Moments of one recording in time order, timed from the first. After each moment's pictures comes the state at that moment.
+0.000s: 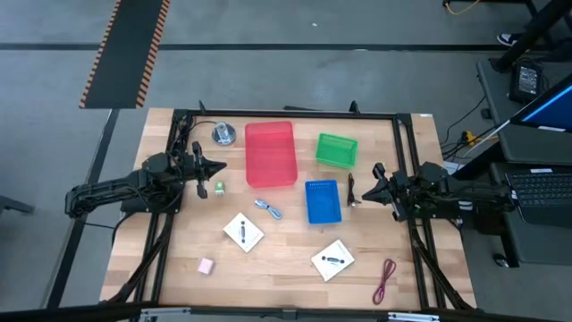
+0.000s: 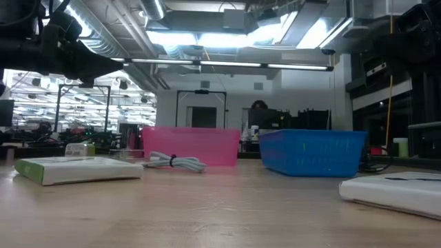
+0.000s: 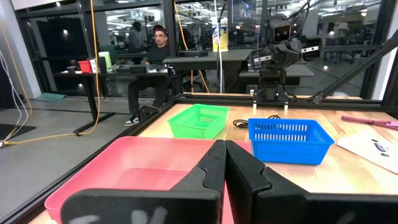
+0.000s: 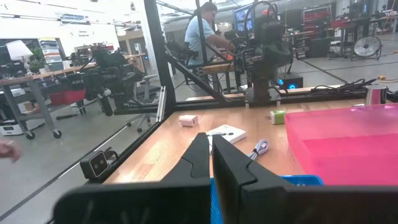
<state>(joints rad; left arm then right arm) 0.28 0.01 0.01 0.03 0.01 0.02 -0.06 0.01 0.01 0.07 -0.32 0.18</state>
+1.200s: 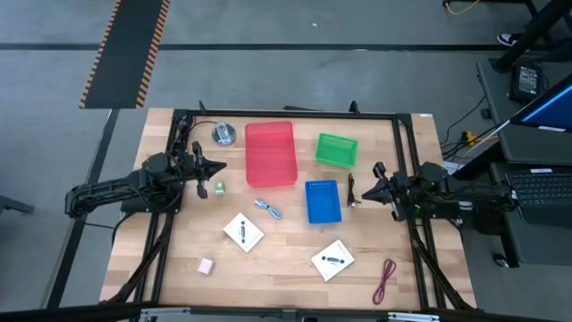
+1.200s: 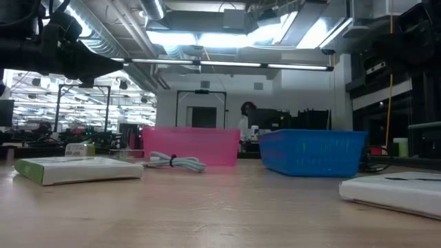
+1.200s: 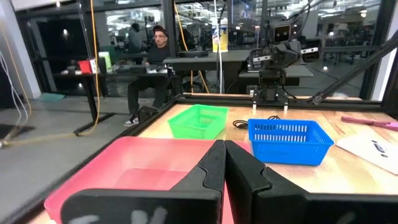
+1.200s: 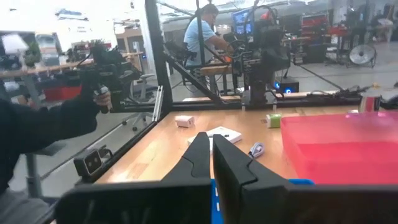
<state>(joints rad) 0.28 0.01 0.01 0.03 0.01 0.03 -0.06 0.01 0.01 0.07 -0.30 0.16</state>
